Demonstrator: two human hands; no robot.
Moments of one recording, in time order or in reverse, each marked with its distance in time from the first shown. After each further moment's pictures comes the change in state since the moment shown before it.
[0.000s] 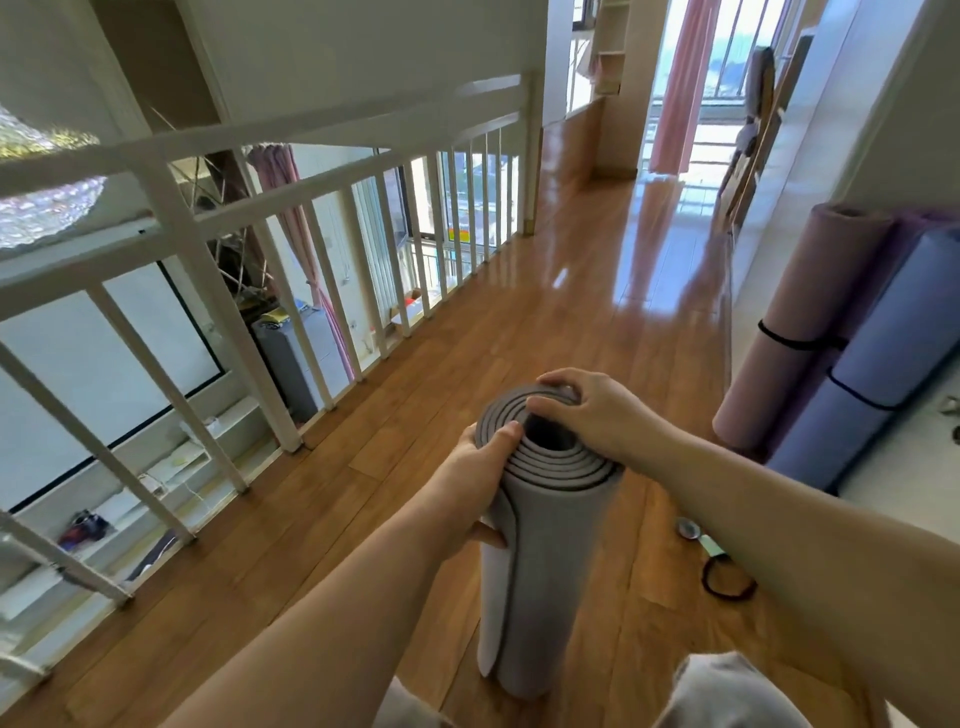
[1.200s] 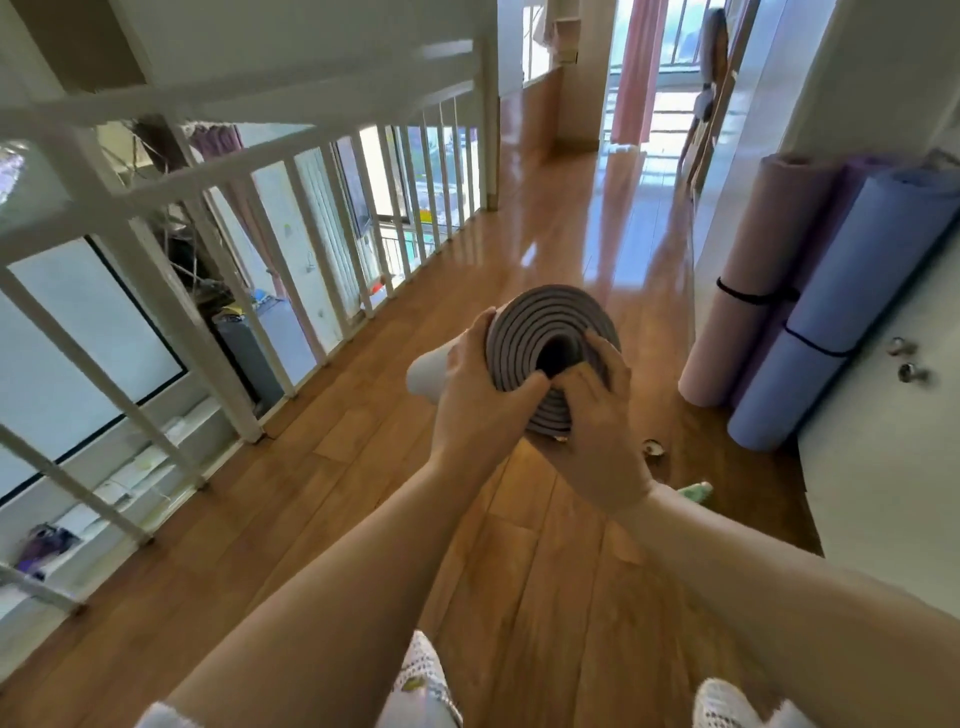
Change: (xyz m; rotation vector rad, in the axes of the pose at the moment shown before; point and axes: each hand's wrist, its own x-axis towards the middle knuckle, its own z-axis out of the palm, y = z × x) left_hand 0.036 0.002 0.057 0.319 0.326 0.787; right_hand -0.031 0.086 0.043 -0.276 0.739 -0.600
